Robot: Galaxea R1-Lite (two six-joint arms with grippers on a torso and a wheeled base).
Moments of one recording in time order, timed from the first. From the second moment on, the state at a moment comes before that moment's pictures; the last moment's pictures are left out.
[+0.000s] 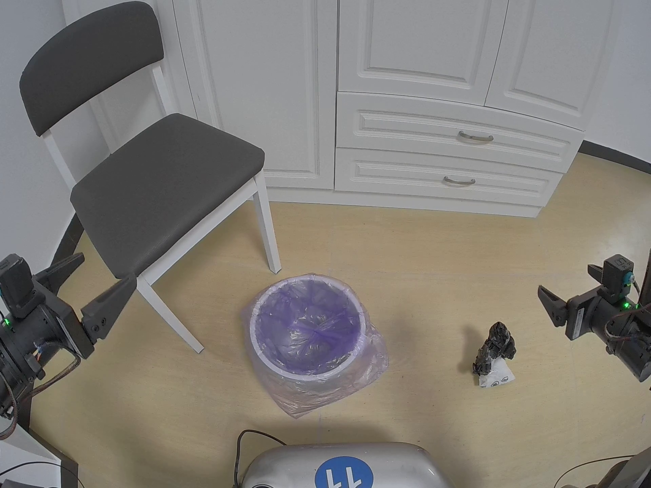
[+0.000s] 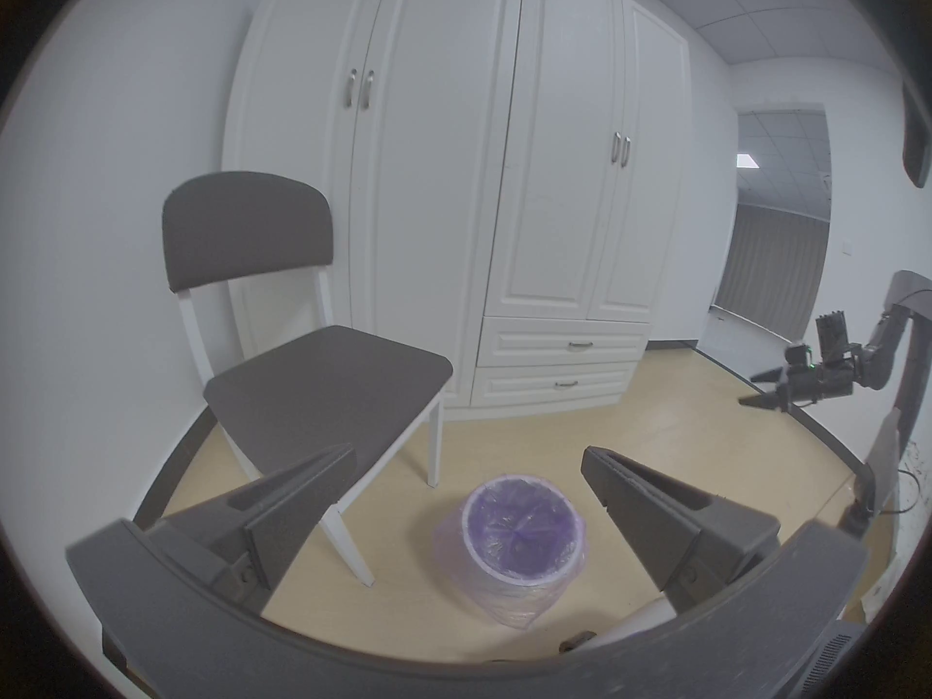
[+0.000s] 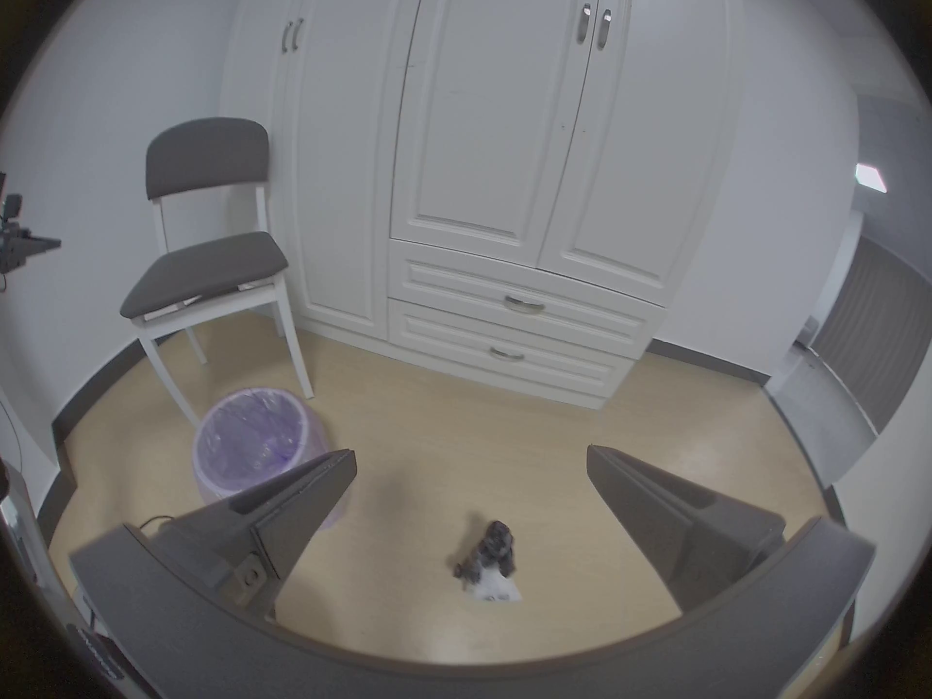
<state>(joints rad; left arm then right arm) -0.25 1.05 -0.31 -0.71 -0.09 -0.01 0.31 1.29 -0.33 -0.75 -0.32 -0.16</state>
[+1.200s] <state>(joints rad) -0.13 1.10 -0.46 -0.65 0.07 0.02 0.00 2.13 -1.19 -0.03 -0.12 0.21</state>
